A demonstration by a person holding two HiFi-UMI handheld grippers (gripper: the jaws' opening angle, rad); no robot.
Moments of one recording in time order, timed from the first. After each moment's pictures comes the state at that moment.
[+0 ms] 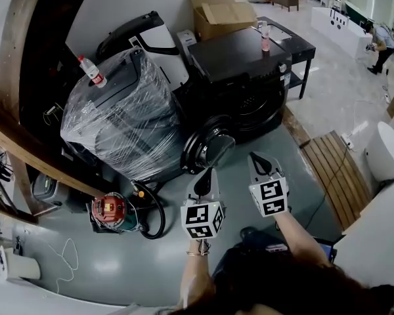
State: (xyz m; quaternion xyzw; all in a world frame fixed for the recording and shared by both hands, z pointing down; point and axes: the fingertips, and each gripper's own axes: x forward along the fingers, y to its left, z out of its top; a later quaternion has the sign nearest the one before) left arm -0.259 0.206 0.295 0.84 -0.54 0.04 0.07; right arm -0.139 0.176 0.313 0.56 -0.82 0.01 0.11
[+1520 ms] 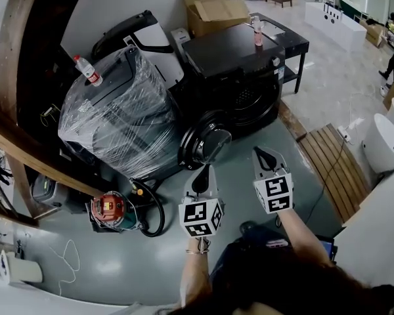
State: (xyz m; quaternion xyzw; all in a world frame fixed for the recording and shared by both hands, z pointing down) left arm -0.256 0.227 0.290 0.84 -0.54 0.03 0.07; right arm -0.114 0.203 0.303 0.58 -0.81 0.00 0.11
